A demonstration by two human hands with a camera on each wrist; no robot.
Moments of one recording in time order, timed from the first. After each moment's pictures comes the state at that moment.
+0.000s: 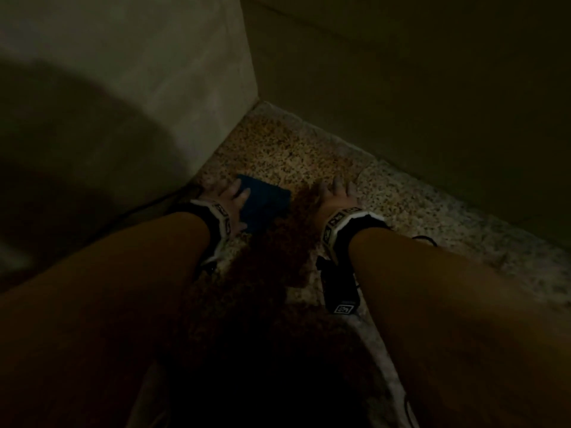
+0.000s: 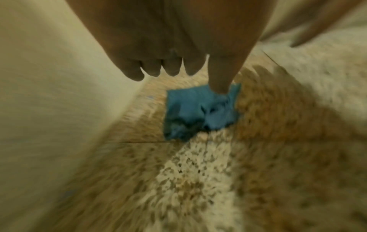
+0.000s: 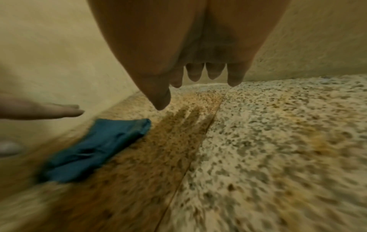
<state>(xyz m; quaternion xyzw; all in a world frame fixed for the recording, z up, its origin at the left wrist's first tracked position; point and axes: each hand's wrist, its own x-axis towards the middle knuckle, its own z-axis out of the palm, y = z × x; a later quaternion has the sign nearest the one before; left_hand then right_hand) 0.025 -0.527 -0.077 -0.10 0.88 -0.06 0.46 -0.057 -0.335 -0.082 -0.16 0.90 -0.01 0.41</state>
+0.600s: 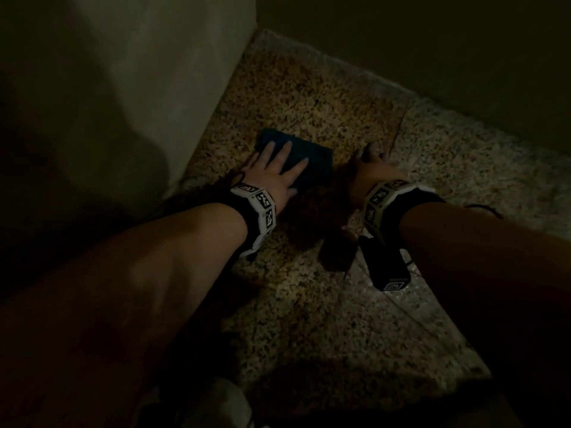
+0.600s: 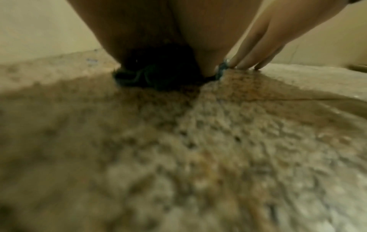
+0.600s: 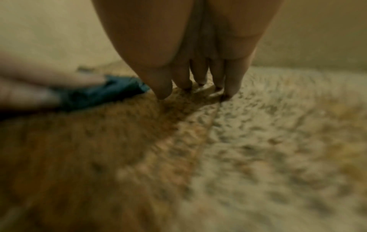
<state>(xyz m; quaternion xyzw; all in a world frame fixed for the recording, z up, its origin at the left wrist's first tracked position) 0.011 -0.561 -0.152 0.08 0.94 0.04 0.34 -0.047 -0.391 -0.135 -0.02 0.90 0.09 0.42</state>
